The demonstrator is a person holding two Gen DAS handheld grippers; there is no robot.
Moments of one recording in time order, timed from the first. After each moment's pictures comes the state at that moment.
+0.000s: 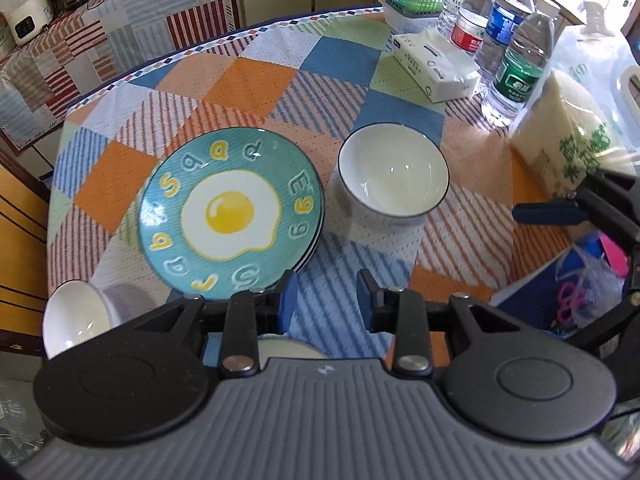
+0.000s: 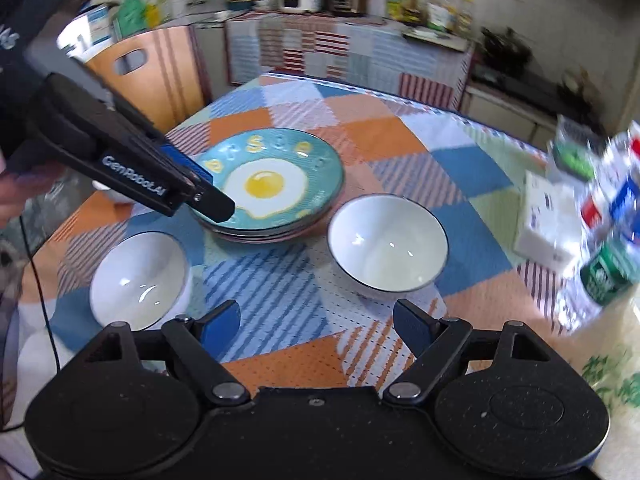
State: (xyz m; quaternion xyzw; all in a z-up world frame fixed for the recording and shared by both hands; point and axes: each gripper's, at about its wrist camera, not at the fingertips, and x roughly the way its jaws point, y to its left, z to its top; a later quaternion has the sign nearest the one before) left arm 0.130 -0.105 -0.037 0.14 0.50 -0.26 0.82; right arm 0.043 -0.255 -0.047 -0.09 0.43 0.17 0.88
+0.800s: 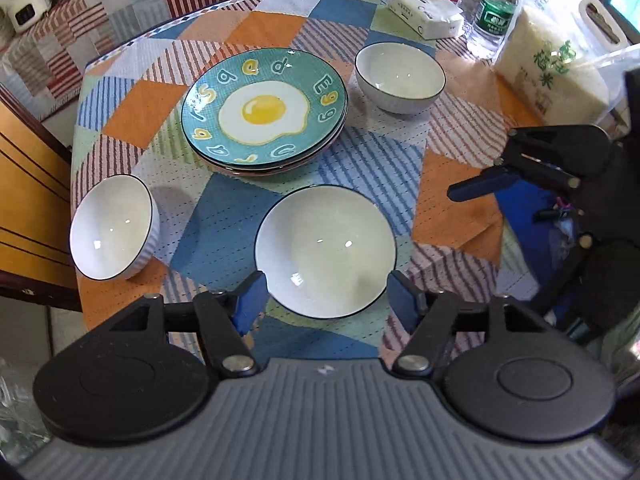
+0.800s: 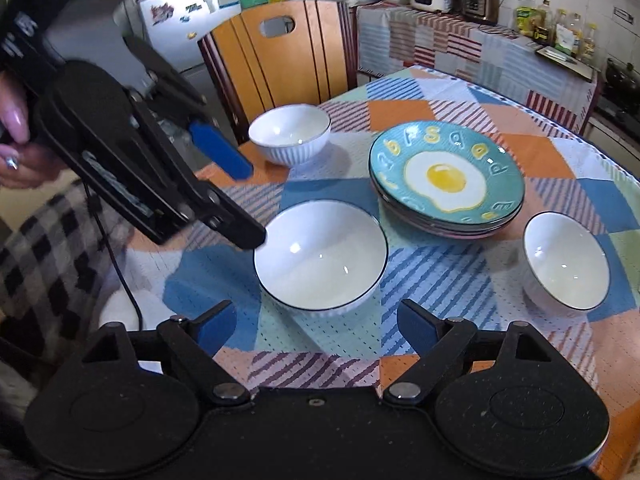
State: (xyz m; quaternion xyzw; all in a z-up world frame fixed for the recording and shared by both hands) left arm 0.053 -0.005 -0.054 0.16 0.51 -0.27 0.80; right arm 0.008 -0.166 -0.084 -0.11 0.44 0.31 0.84
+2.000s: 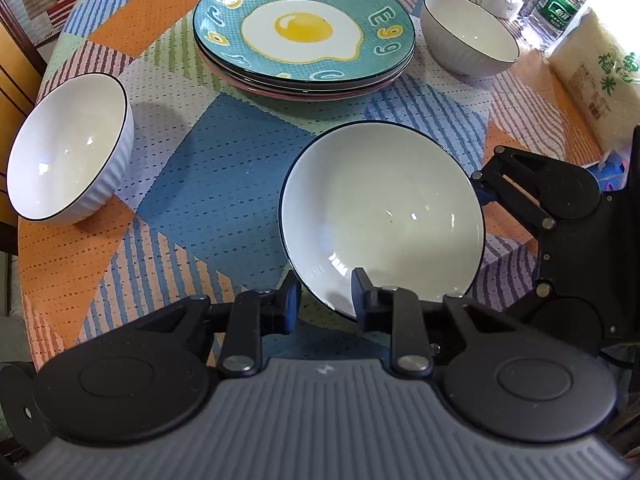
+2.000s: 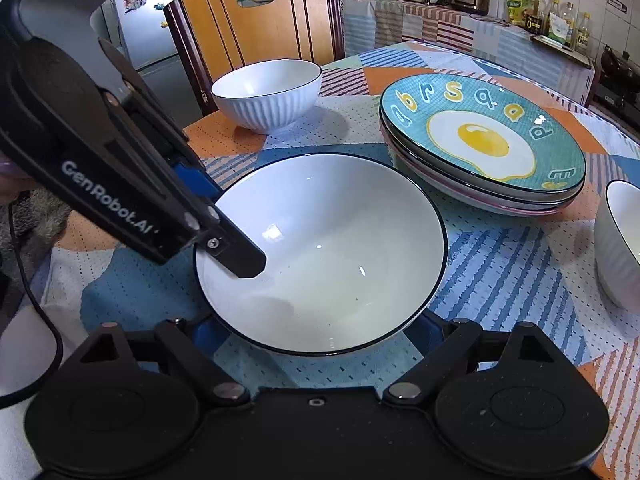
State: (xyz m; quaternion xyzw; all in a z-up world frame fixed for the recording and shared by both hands) left arm 0.096 0.015 -0.150 0.09 0.57 -0.25 0.78; right arm 0.043 -0.122 -0.166 -0.10 0.42 0.29 0.85
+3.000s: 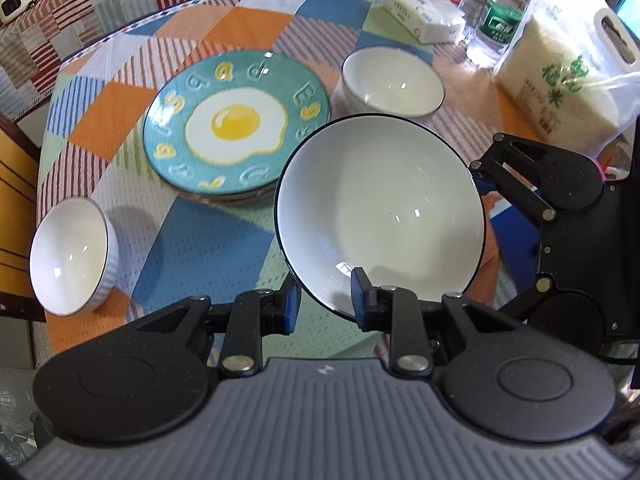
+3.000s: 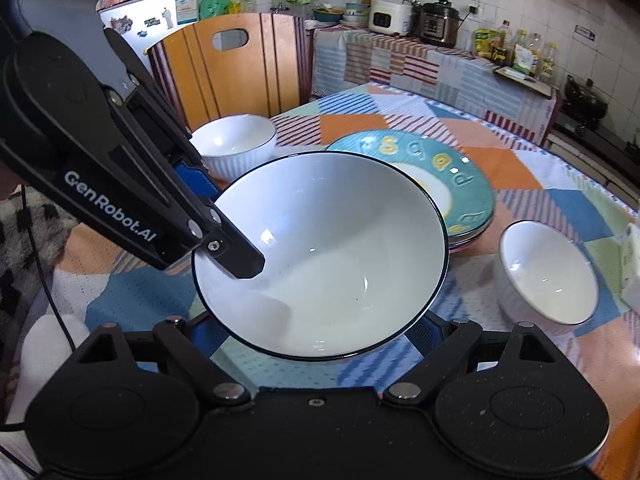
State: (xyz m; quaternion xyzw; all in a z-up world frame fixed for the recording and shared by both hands) left arm 0.091 -0.051 -0.069 0.13 0.53 -0.28 0.79; right arm 0.030 -0.173 -0.095 -0.11 0.38 0.24 0.89
